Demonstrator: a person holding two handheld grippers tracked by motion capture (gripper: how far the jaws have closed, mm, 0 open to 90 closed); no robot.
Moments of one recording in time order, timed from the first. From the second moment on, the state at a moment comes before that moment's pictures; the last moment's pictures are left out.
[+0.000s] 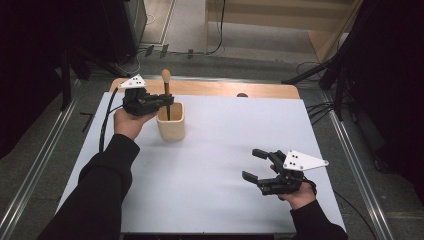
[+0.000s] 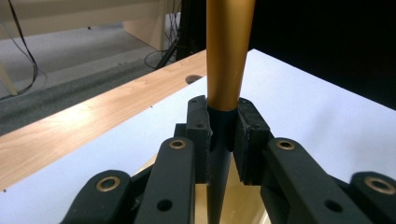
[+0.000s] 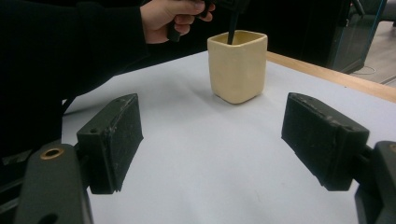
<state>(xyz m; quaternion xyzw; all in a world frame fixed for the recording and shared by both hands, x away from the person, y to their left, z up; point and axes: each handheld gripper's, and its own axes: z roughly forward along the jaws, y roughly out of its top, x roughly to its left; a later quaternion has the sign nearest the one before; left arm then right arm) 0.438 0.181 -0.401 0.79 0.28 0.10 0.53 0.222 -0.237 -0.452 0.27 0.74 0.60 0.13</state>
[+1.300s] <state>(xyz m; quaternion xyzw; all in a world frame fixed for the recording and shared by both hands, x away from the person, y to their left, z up) 0.395 0.207 -0.384 0.81 0.25 0.08 0.53 0.224 -0.241 -0.455 0.28 0.73 0.61 0.13</state>
